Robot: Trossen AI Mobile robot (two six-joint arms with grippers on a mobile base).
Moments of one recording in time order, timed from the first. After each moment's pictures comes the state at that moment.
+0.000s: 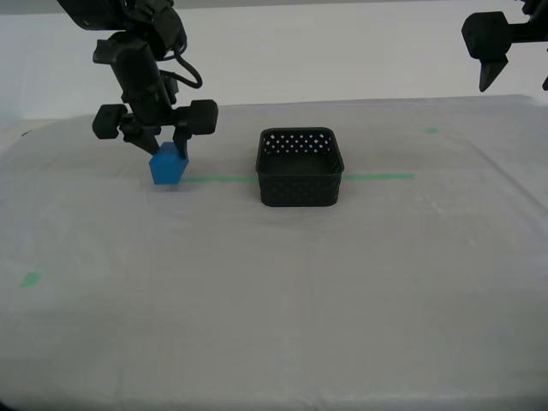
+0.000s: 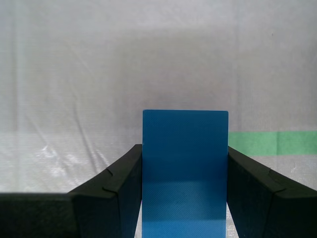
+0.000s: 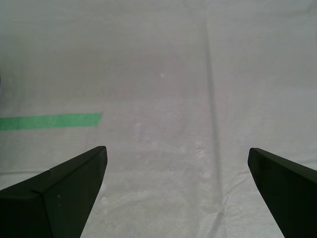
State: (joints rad) arm 0 0.08 1.55 1.10 -0.60 0.08 0.12; arm 1 -0.28 2.02 1.24 -0.38 -0.09 -0.28
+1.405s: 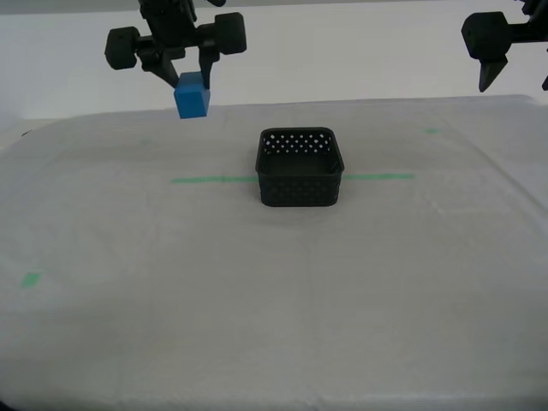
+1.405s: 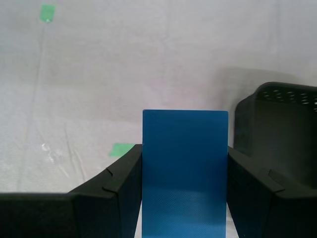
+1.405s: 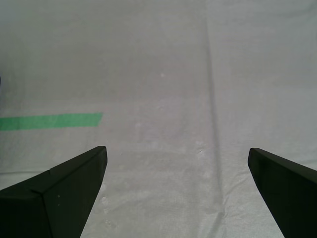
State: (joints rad) arm 0 0.08 1.55 1.10 -0.60 0.08 0.12; arm 1 -0.43 1.86 1.45 -0.63 -0.17 -0.50
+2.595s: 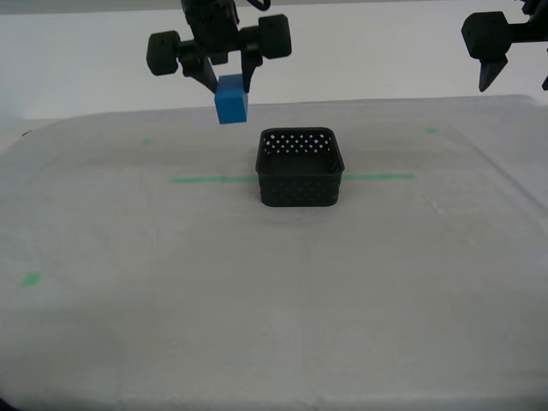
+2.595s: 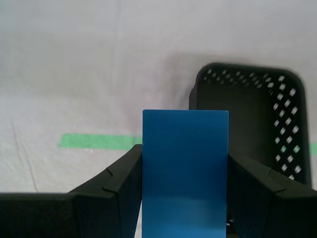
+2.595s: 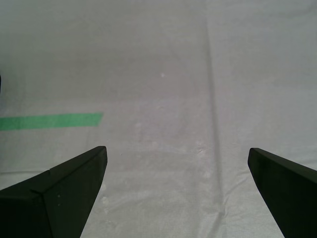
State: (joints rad) arm 0 0.08 1.55 1.10 -0.60 0.08 0.12; arm 1 -0.58 1.91 1.47 -0.60 -0.21 -0.60
